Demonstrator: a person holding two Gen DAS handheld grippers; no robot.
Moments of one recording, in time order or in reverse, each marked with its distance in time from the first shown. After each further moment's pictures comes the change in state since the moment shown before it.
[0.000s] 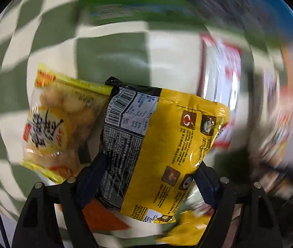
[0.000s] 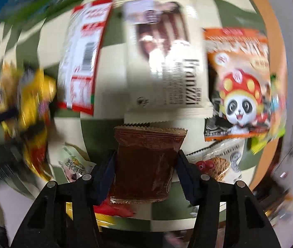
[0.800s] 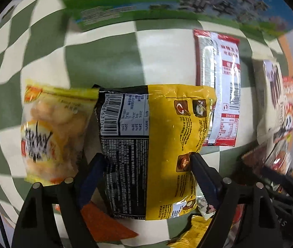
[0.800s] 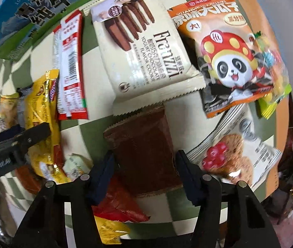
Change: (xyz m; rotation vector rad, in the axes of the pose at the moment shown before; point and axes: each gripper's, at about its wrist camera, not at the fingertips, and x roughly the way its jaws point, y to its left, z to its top) left arm 0.031 -0.007 -0.006 0.147 -0.036 0.084; right arm -0.002 -0.068 -0.054 0.282 -0.080 0.171
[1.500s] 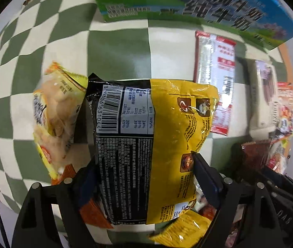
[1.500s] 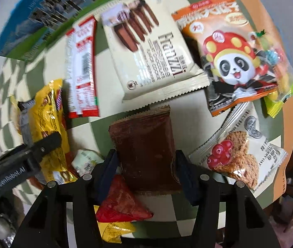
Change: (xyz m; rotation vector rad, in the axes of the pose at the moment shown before) left arm 0.020 -0.003 -0.108 -0.099 -0.066 0.036; right arm -0.074 -0.070 -0.009 -0.062 -0.026 0.071
